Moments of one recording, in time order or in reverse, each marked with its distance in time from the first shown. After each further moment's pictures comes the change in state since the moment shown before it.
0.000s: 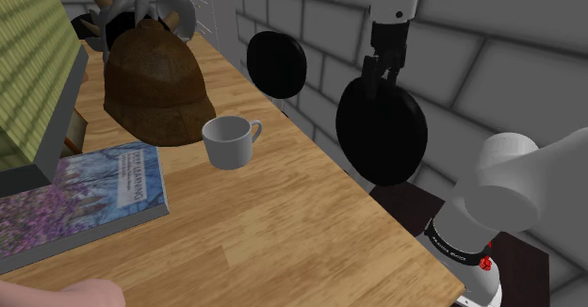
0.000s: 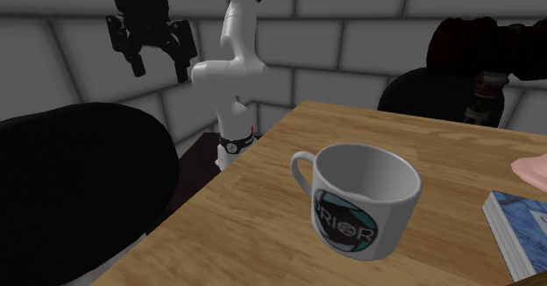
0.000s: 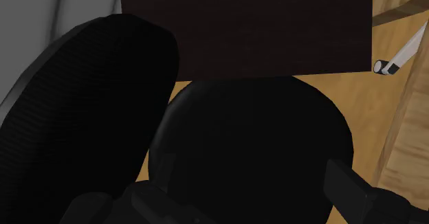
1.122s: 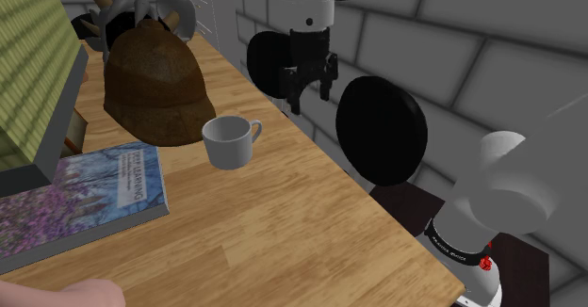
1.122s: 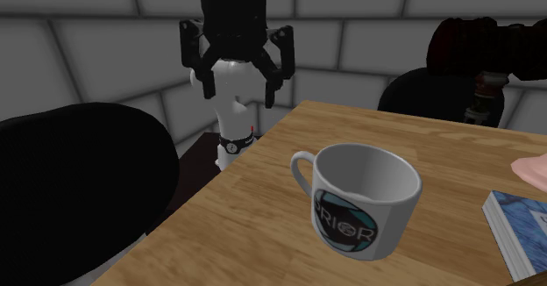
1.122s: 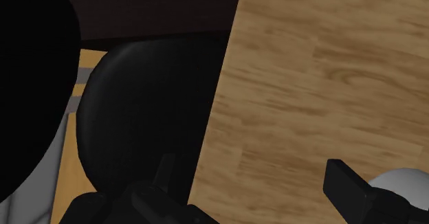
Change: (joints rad) arm 0.102 0.326 0.263 0.229 0.158 0.119 0.328
